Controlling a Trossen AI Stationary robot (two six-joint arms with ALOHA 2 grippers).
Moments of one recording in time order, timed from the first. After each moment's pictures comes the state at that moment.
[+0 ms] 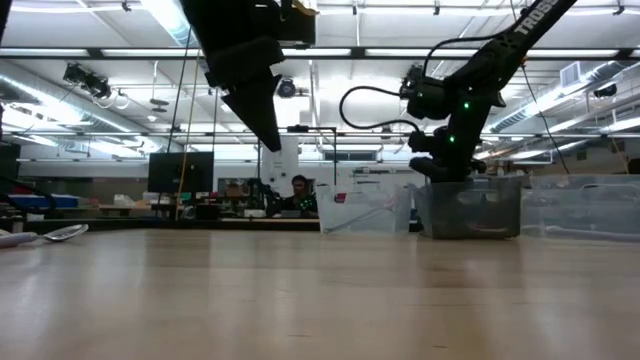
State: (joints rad) left arm -0.27 1.79 1.33 -0.78 -0.54 -0.42; right arm -0.65 1.55 0.86 -0.37 0.24 0.14
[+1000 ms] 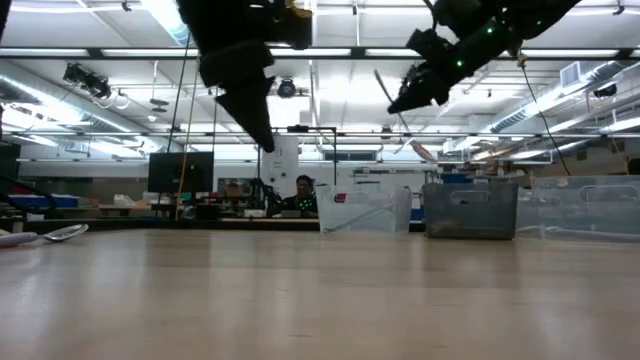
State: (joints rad) left arm -0.28 1.79 1.33 -0.81 -0.54 -0.39; right arm -0.52 1.21 0.86 -0.08 0.01 -0.55
